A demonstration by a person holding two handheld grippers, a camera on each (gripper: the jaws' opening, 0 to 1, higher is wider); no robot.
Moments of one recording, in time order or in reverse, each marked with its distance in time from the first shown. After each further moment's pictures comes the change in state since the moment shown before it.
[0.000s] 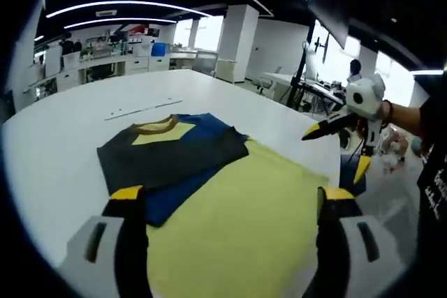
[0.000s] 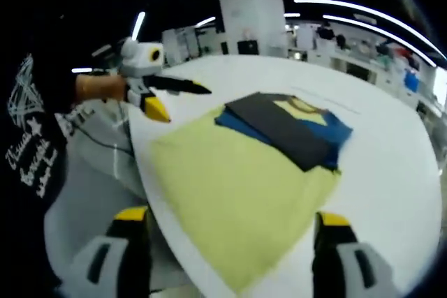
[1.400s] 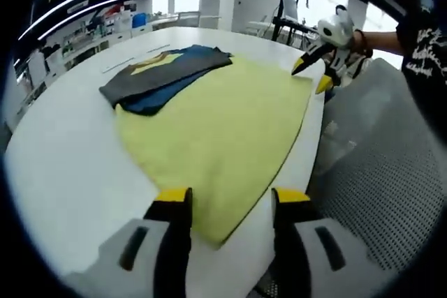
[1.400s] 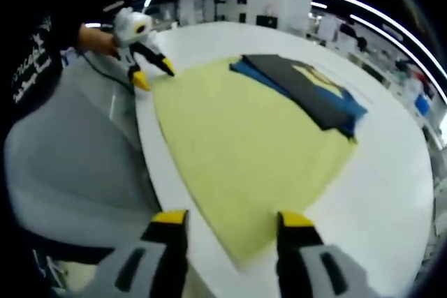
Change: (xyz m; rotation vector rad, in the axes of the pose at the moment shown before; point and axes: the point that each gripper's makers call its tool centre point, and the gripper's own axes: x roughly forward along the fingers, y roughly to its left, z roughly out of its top) left arm -0.062 -0.008 -0.131 0.175 0.316 -0.024; right arm 0.015 -0.002 -0.078 -0.170 0.192 -0.047
